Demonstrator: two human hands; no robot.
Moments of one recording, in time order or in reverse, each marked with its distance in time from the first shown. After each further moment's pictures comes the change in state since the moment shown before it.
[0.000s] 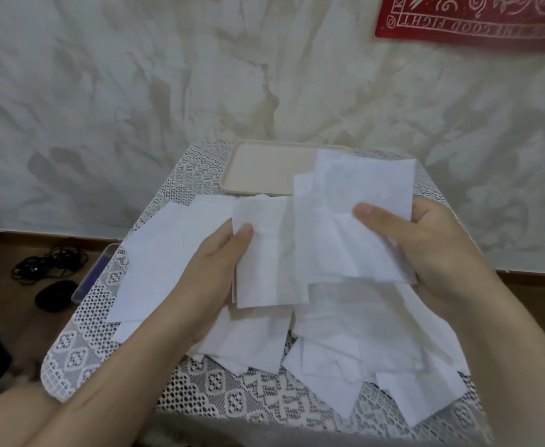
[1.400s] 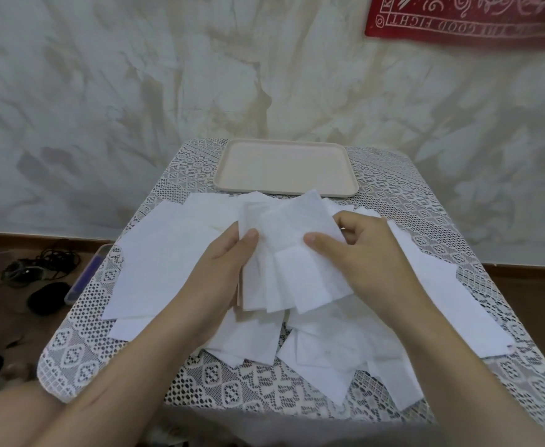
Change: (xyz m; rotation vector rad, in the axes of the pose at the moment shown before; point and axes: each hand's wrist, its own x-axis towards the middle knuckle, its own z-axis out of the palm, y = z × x) left_hand -0.010 -0.002 0.010 -0.011 -0.059 -0.043; right_hand -0.003 0.030 0.026 -0.498 0.009 -0.108
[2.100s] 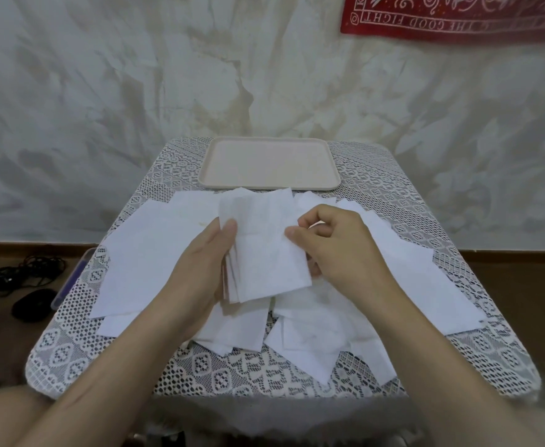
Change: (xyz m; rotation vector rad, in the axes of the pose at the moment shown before) left_hand -0.001 -0.001 0.001 -0.027 0.050 0.012; right_hand -0.005 0.000 0.007 0.035 0.036 0.054
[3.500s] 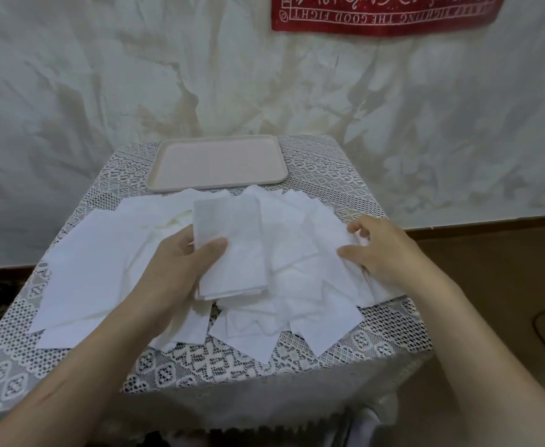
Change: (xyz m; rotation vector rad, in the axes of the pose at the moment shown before) left_hand 0.000 -0.015 0.031 0.257 -0.087 0.062; right_hand -0.015 0.075 -0.134 -0.608 0.031 0.244
